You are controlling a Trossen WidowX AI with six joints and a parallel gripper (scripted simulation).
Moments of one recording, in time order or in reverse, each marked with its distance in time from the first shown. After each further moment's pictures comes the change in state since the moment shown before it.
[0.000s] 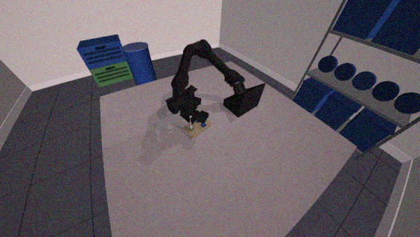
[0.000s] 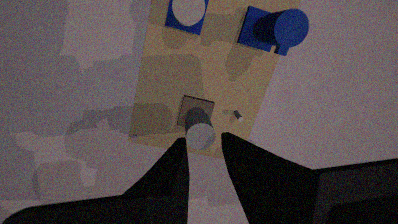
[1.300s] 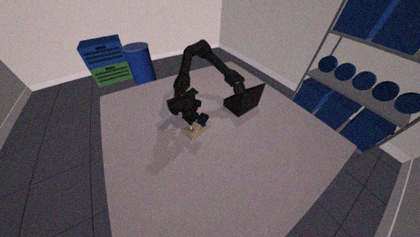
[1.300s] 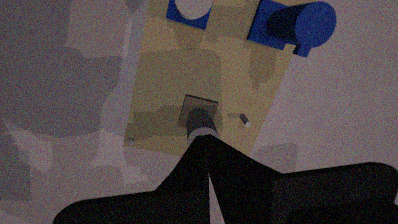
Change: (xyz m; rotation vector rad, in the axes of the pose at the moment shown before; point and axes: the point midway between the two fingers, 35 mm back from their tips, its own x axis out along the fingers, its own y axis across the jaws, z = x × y) arm 0.018 -0.002 -0.001 -0.020 0.026 0.006
